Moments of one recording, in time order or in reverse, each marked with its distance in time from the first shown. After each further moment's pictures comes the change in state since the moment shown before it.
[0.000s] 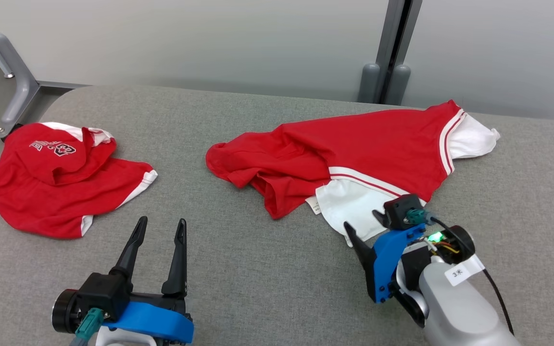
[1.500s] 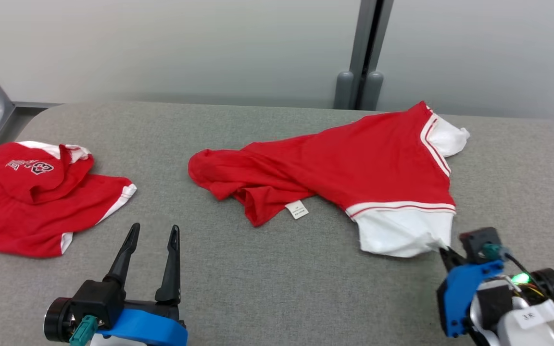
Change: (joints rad) left arm 0.025 0.030 -0.005 -0.026 -0.009 0.031 0.005; right arm 0.354 -0.047 -0.246 -0.505 -0.200 0.000 0.271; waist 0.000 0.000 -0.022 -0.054
